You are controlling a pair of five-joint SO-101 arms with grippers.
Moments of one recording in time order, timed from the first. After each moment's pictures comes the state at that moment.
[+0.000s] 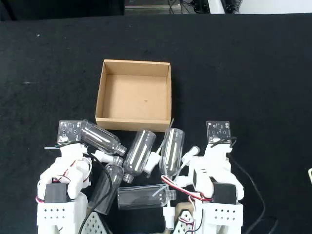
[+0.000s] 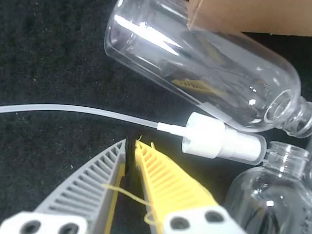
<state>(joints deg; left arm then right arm) -7.8 -103.6 96.1 72.0 -4.4 4.7 -103.1 96.6 74.5 1.5</state>
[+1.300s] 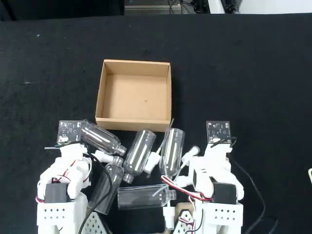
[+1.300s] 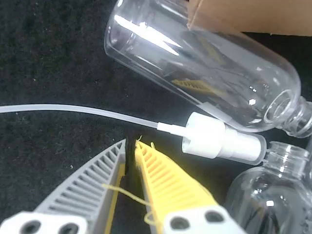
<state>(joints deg) -7.8 -103.6 96.1 72.0 -4.4 4.7 -103.1 96.6 74.5 1.5</state>
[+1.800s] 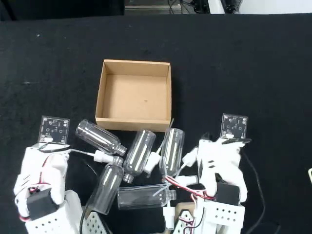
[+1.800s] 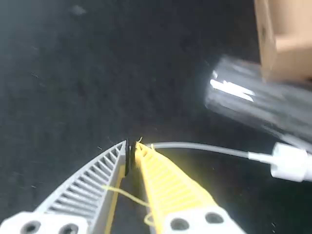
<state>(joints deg) -27.1 -104.6 79.7 72.7 -31.9 11.4 -103.1 96.6 55.0 4.2</state>
